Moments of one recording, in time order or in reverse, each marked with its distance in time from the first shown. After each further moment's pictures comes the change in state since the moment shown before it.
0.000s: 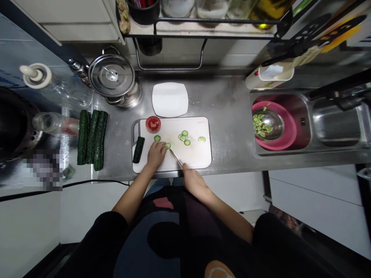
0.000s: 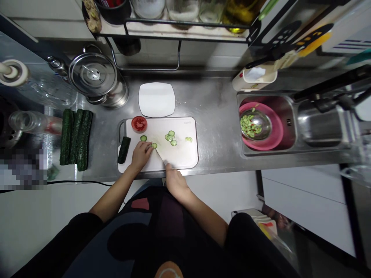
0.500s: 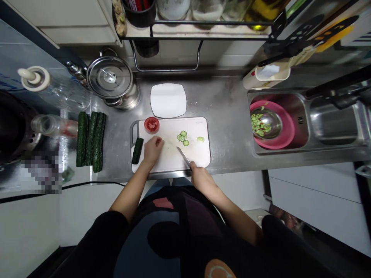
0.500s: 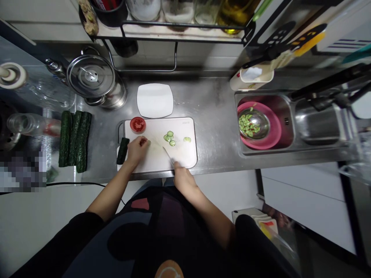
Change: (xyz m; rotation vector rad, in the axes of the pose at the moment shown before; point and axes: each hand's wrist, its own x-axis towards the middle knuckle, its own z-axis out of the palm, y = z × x) left_hand 0.027 0.018 -0.023 -0.052 -0.039 -0.218; right_hand 0.000 0.029 -0.007 -0.004 0.054 0.072
